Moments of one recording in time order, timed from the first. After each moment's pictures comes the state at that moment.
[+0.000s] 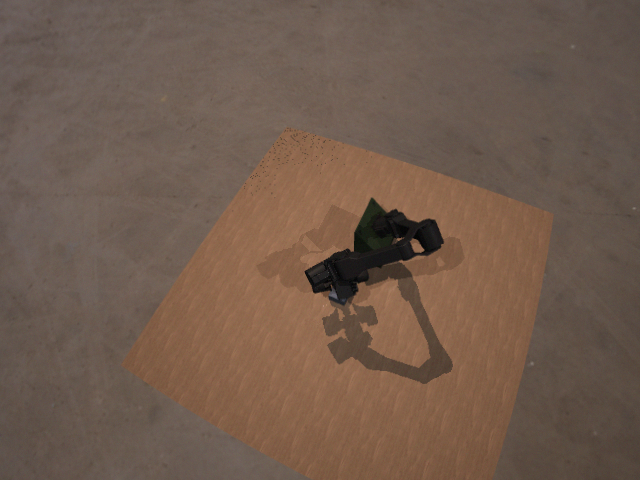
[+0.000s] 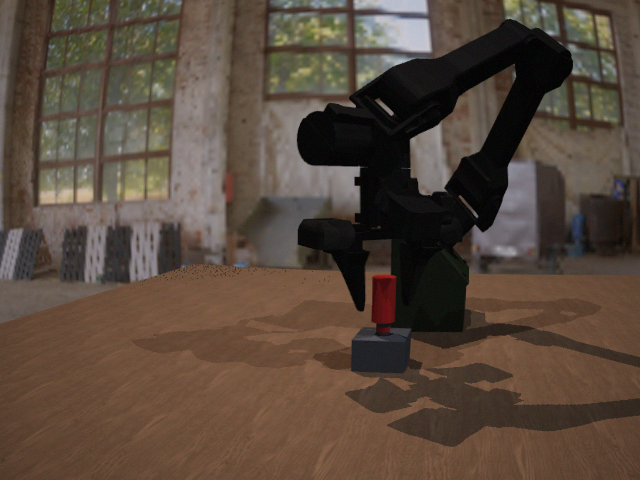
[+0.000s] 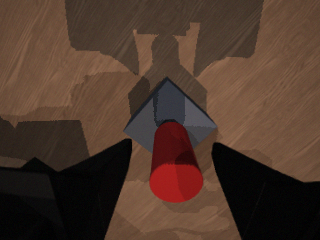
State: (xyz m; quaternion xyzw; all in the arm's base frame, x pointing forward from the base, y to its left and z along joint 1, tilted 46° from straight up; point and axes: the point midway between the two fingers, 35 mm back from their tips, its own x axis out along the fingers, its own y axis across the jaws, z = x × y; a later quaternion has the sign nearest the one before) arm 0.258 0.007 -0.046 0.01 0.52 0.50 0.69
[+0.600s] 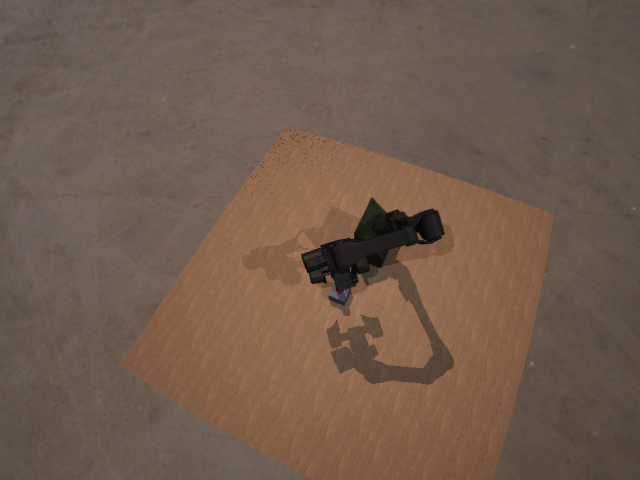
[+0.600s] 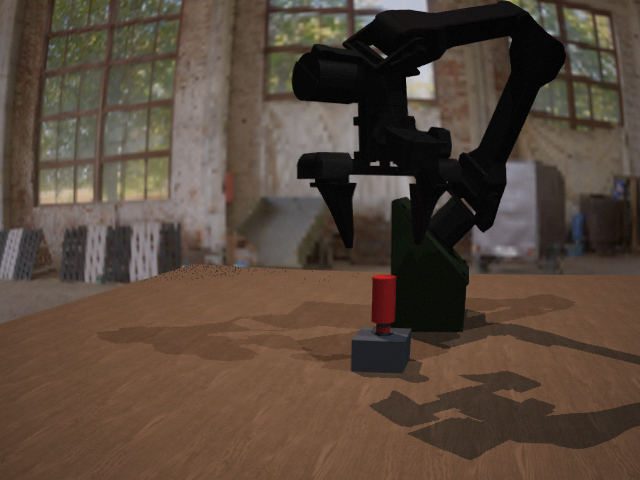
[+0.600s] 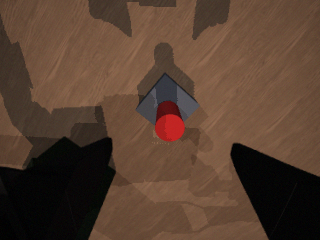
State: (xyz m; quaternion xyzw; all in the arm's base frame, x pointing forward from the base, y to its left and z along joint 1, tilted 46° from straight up) arm 0.262 -0.044 0.003 0.02 0.53 0.50 0.69
